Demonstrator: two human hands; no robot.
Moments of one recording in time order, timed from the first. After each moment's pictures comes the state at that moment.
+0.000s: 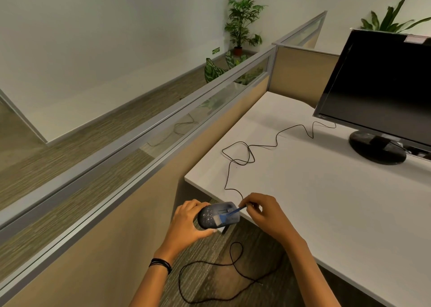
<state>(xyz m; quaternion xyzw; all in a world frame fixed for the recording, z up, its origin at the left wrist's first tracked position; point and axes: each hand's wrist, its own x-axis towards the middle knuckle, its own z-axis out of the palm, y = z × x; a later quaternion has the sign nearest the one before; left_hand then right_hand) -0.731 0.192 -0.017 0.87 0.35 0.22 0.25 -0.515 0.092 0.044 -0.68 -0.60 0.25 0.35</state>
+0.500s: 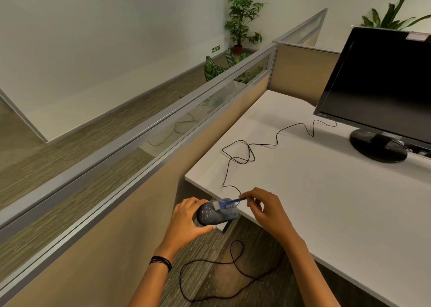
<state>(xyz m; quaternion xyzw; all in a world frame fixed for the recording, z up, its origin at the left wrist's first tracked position) -0.730 0.199 -0.019 0.87 0.37 0.22 0.25 -0.516 0.094 0.038 -0.69 -0.59 0.20 0.38</state>
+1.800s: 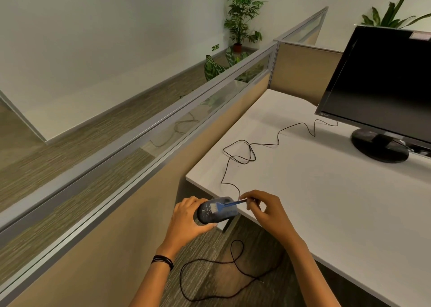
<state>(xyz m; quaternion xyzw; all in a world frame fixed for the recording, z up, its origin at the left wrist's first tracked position) -0.730 0.204 -0.022 0.87 0.38 0.23 0.24 -0.520 0.094 0.041 -0.67 -0.56 0.25 0.42</state>
